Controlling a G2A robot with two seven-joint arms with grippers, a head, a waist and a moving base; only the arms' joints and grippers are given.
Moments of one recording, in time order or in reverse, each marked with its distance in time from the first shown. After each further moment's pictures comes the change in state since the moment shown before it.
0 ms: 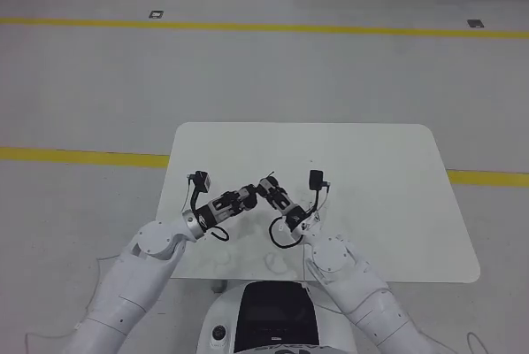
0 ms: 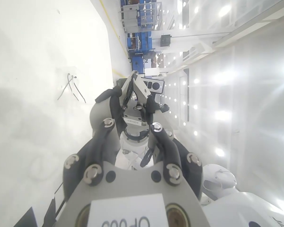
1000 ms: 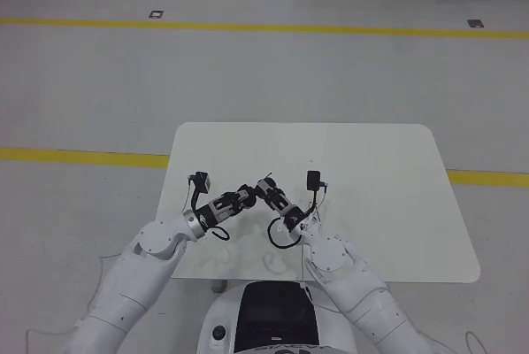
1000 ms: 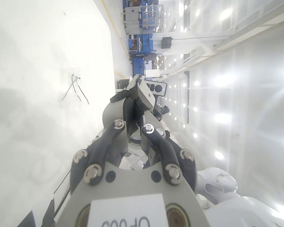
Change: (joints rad) left arm -0.020 0.004 0.025 0.034 -0.014 -0.001 0.019; right arm 0.007 -0.011 -0.001 0.023 0.003 -0.007 0.022
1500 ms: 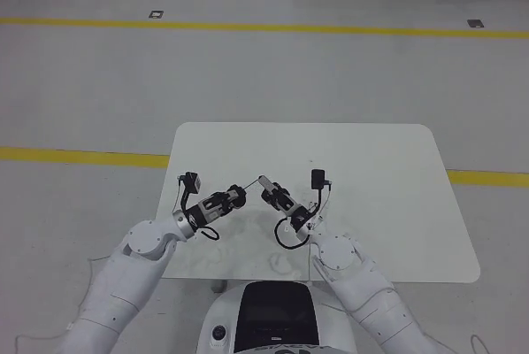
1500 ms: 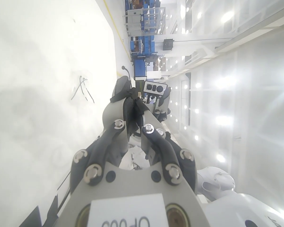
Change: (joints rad) left arm 0.026 0.025 -0.071 0.009 -0.010 -0.002 -0.063; right arm -0.025 0.021 0.067 -0.035 0.020 -0.023 0.128
